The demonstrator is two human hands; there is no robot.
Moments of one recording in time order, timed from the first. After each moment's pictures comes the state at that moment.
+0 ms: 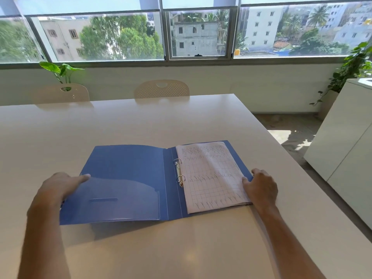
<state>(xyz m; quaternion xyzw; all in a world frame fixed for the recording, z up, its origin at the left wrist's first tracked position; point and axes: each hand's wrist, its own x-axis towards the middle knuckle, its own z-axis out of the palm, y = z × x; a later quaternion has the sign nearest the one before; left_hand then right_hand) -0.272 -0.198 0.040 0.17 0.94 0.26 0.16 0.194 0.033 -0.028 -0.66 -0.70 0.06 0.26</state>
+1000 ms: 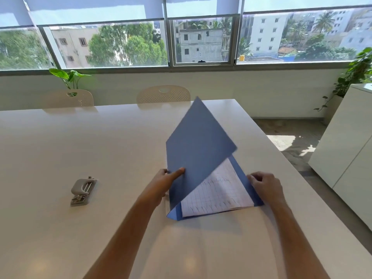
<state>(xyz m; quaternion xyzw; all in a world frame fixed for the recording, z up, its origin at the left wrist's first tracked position) -0.043 -0.082 0.030 0.27 0.73 0.46 0.44 0.236 0.070 -0.031 -0.59 -0.71 0.24 0.31</state>
